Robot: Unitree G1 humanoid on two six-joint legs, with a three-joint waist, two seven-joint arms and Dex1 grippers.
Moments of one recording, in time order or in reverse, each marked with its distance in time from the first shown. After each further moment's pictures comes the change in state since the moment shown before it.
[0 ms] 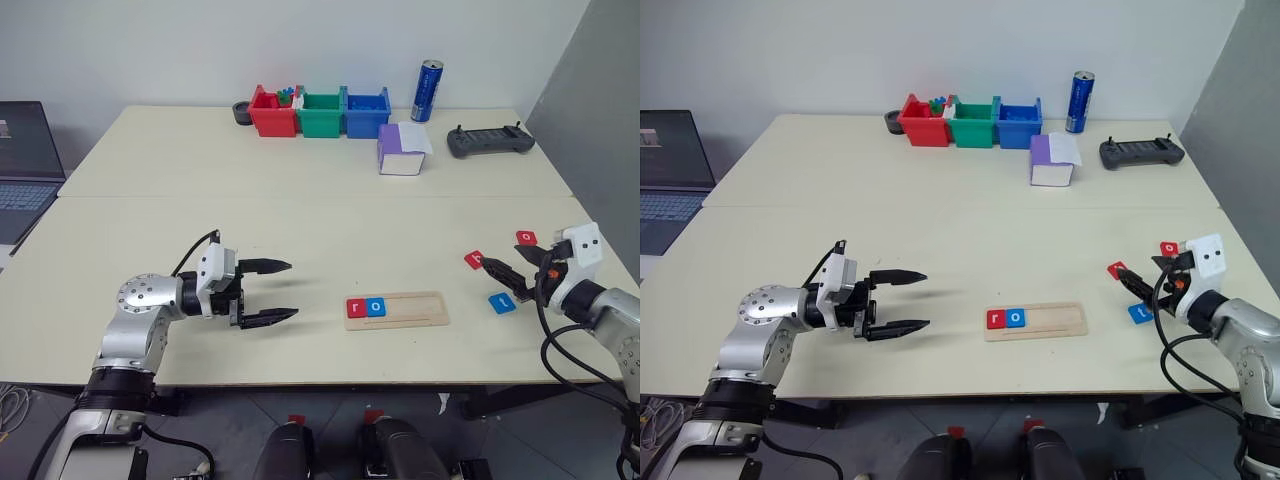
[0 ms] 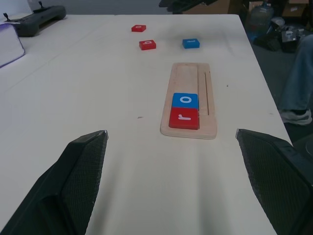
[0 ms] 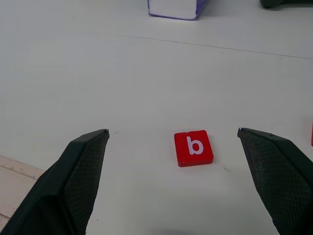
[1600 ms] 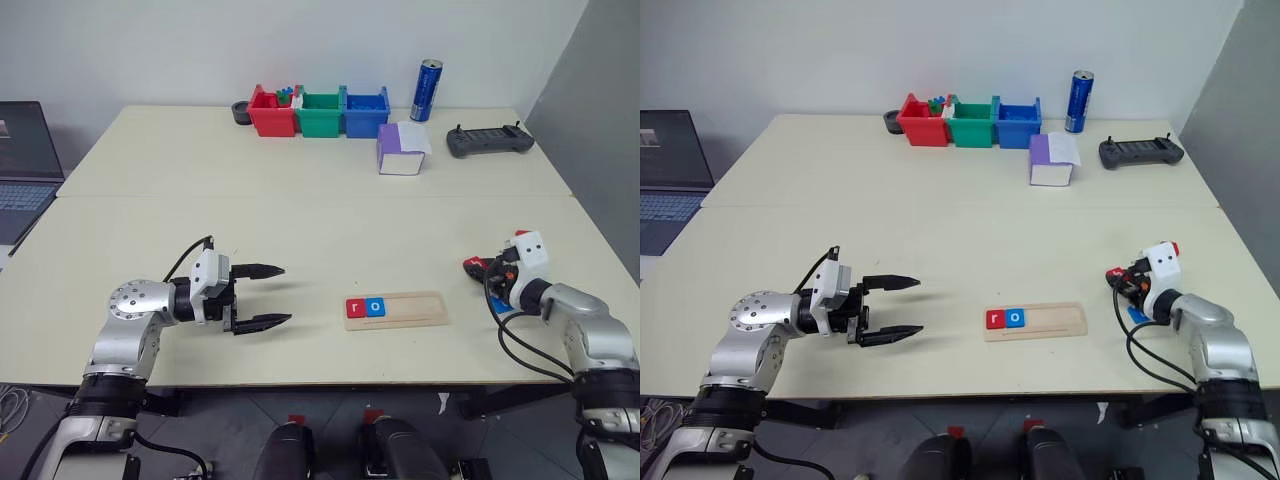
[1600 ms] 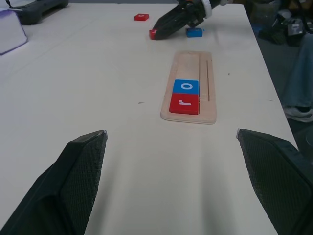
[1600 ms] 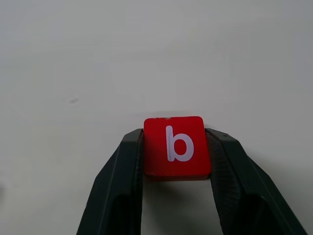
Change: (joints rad) left arm 0.009 0.029 0.008 0.010 0.004 -0.015 0.003; right arm -0.080 0.059 0.114 0.249 -0.184 -0.128 -0.003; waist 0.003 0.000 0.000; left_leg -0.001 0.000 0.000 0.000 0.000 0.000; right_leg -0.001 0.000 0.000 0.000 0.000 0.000
